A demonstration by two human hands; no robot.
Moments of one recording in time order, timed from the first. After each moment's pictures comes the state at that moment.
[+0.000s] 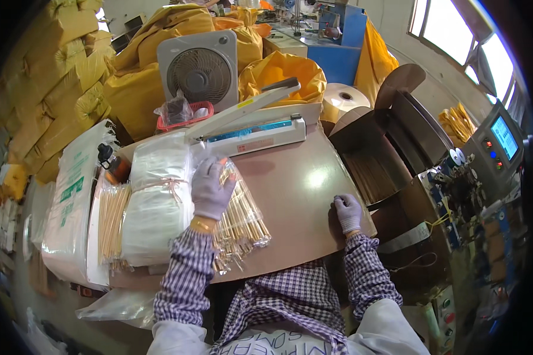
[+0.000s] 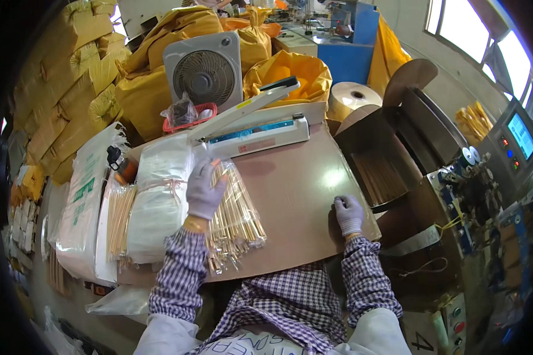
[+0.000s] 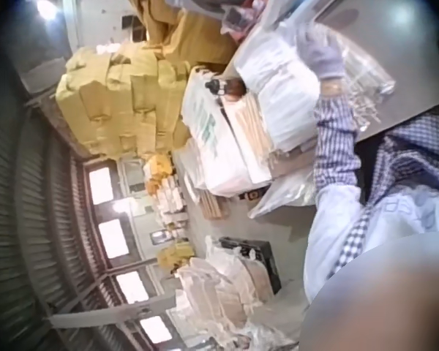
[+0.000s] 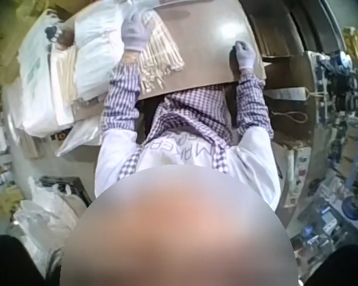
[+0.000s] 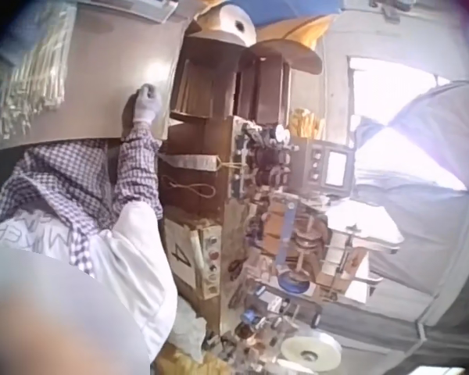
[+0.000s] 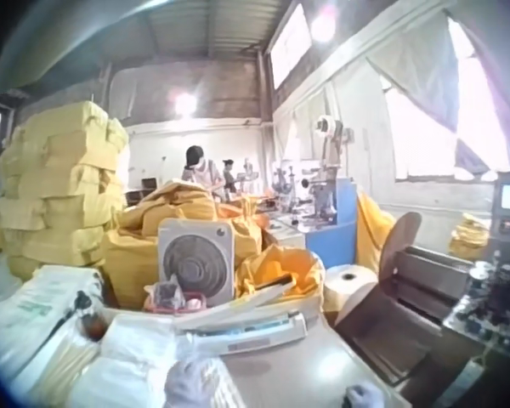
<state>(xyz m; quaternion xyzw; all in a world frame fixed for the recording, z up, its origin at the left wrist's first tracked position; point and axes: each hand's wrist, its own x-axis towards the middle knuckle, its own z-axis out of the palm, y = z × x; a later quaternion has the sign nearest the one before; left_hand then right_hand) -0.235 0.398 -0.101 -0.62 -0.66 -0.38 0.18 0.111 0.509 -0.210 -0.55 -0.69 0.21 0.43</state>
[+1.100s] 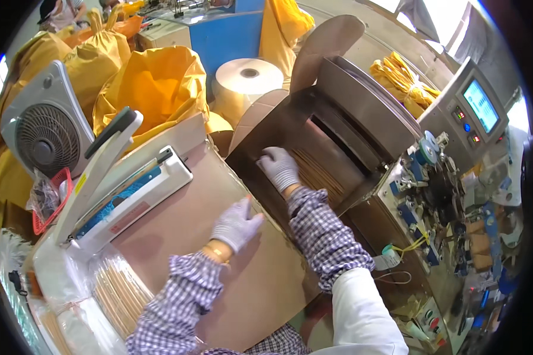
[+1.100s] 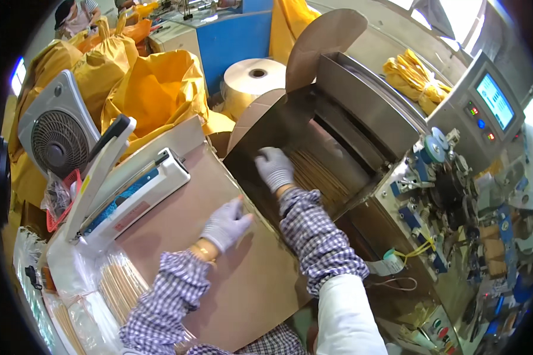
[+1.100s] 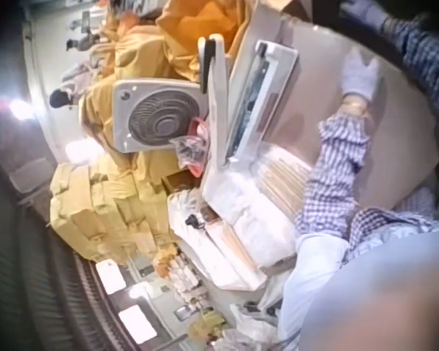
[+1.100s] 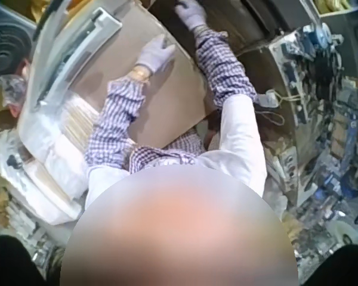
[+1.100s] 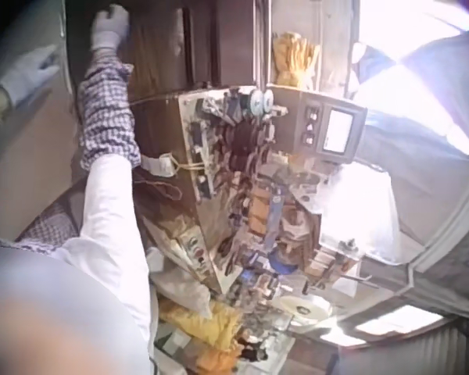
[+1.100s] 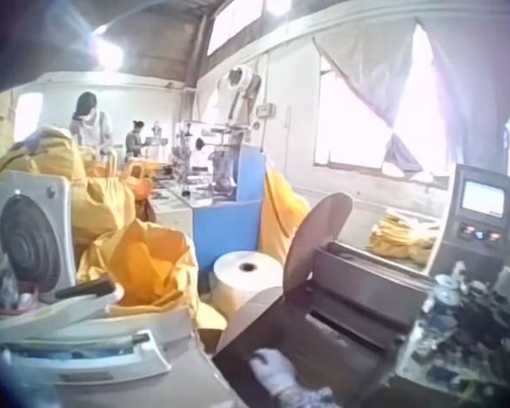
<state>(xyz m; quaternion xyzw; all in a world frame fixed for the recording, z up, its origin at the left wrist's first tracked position) -0.027 0.634 -0.194 -0.75 -0.56 -0.30 -0.18 0.133 0.768 -0.215 -0.63 -0.67 0.16 0.35</state>
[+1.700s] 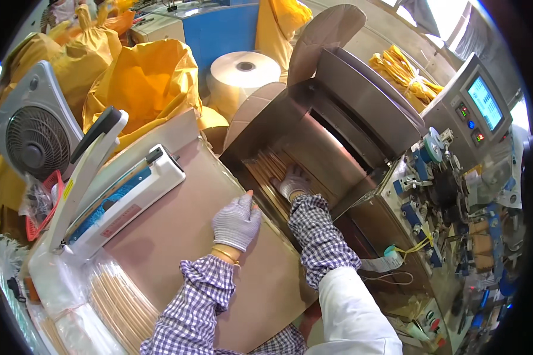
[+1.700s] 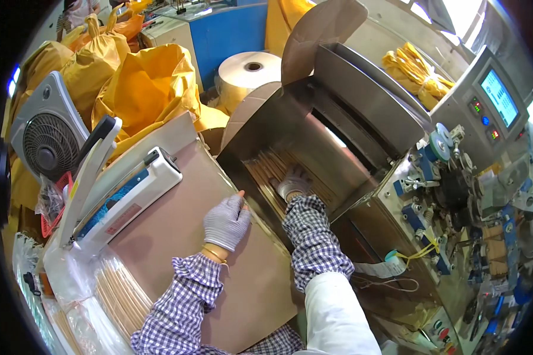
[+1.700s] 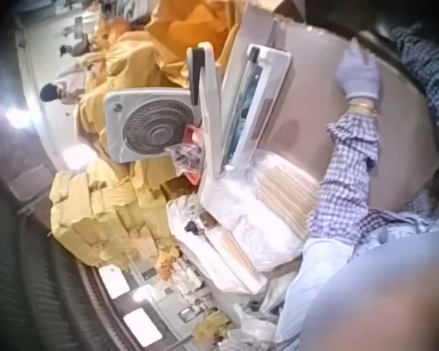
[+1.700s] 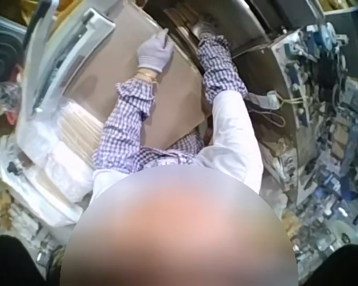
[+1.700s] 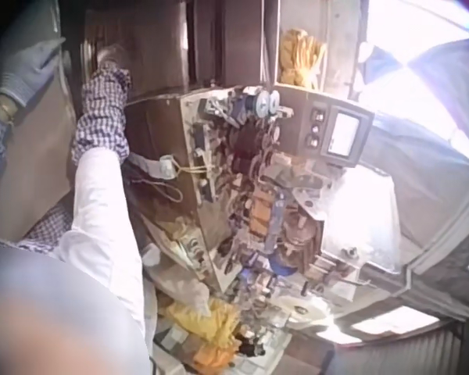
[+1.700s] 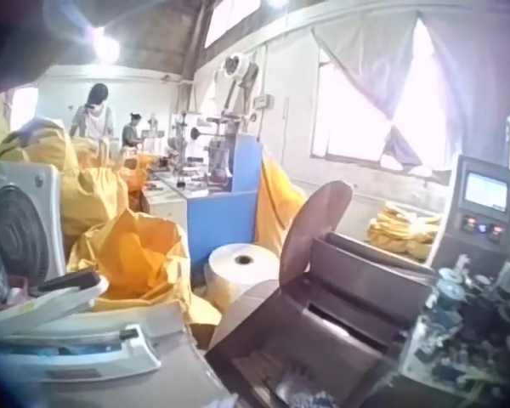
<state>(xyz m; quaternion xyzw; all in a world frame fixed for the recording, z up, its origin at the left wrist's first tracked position) 0.007 0.646 -0.213 -0.73 -0.59 -0.33 -0.11 0.193 0.764 -0.298 -0.81 -0.56 0.17 -0.05</state>
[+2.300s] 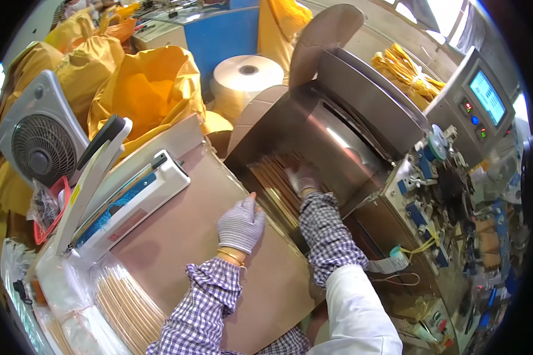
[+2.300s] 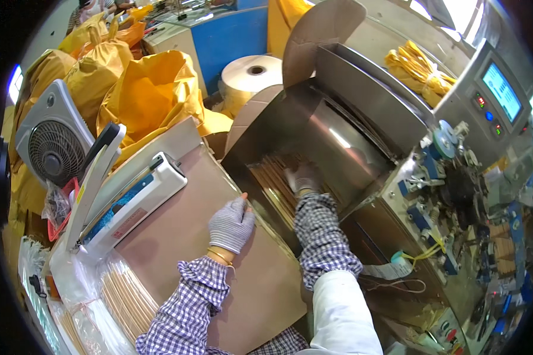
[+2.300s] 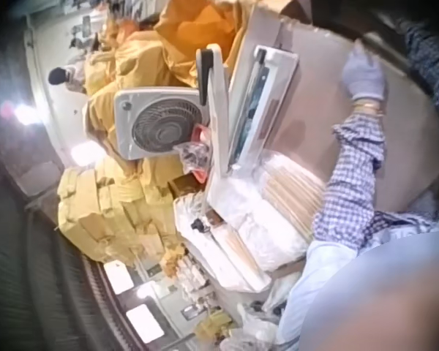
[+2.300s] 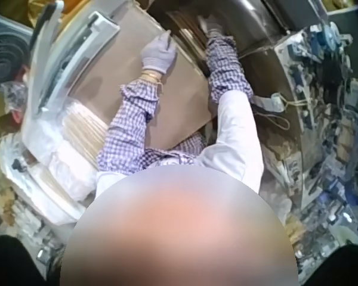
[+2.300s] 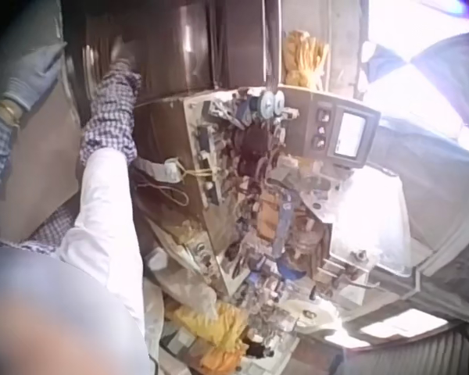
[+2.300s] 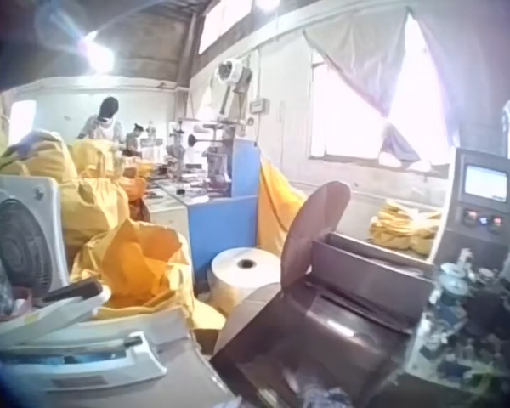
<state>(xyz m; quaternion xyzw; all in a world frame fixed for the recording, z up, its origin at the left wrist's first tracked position) 0.000 0.646 -0.212 -0.72 -0.62 -0.30 -0.10 0.198 0.784 -0.284 -0.81 -0.56 0.15 0.03</state>
